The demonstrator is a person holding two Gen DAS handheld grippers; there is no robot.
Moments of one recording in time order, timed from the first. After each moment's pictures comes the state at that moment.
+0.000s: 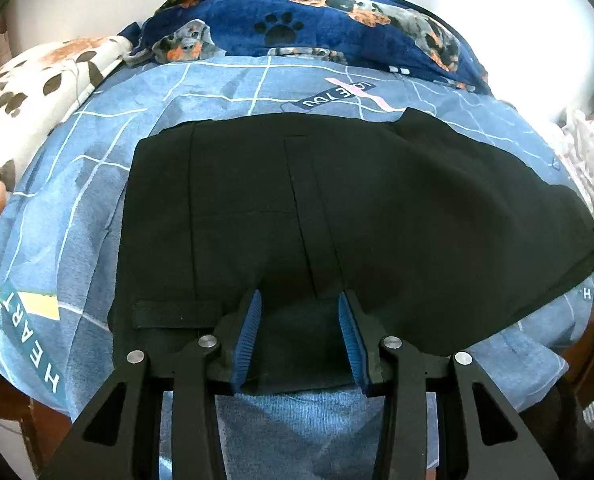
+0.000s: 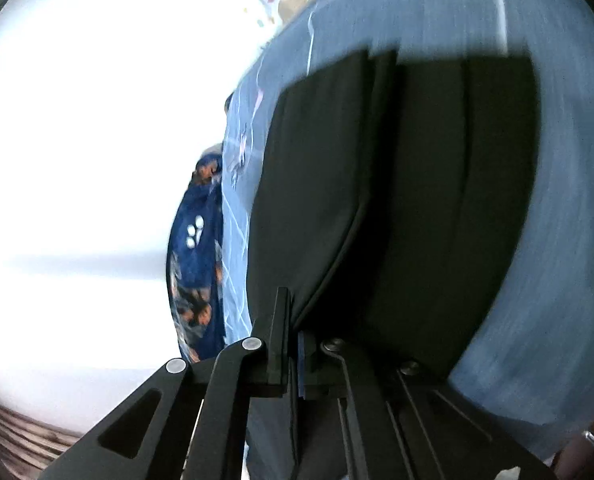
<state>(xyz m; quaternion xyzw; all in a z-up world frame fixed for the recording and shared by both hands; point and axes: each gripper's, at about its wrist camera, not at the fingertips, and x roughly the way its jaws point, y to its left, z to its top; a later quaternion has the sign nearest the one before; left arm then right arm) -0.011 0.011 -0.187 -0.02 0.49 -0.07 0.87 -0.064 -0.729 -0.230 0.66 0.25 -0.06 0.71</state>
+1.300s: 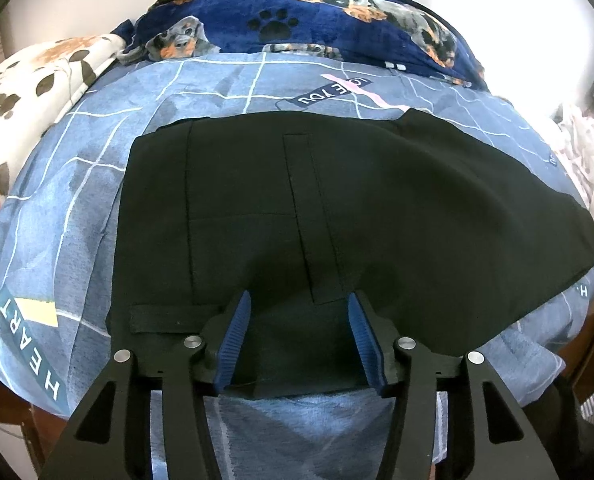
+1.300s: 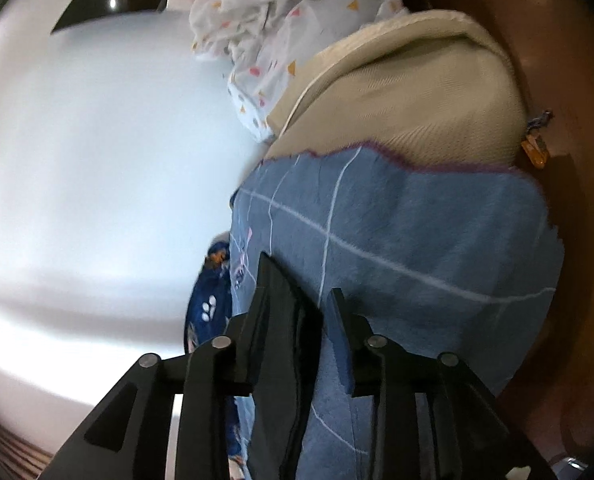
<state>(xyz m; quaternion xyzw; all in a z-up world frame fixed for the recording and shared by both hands) -0.006 0.018 -0.188 -0.02 0.50 -0.09 0.86 -0.177 -0.811 -0.227 0.66 0.15 -0.12 0.72</state>
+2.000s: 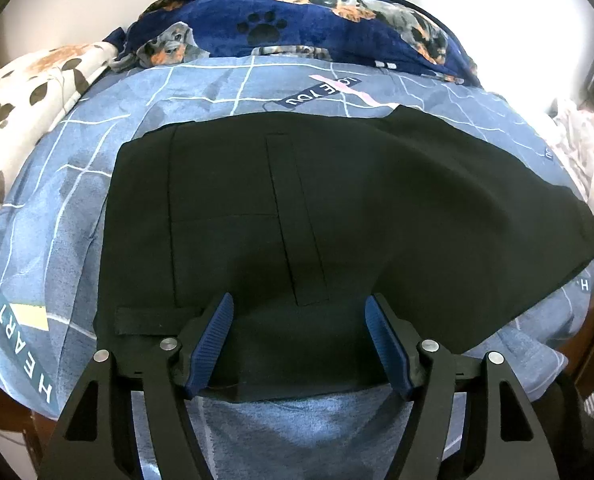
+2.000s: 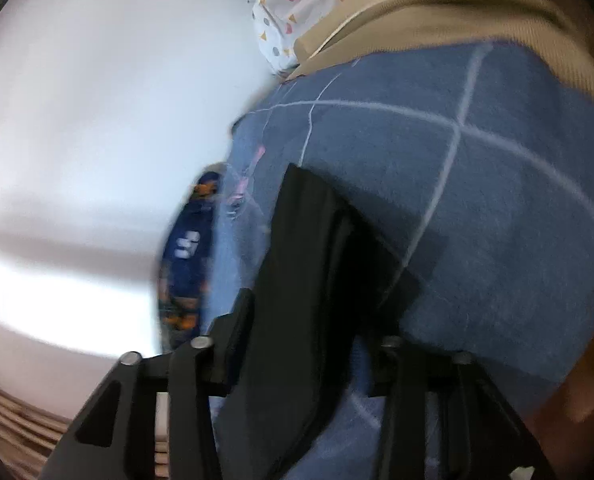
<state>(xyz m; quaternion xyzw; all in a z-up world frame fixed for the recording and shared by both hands) -0.007 0.004 -0.191 -0.01 0.49 -0.09 0.87 -0.094 -0.771 -0.210 0.59 0.26 -0.09 0.76</state>
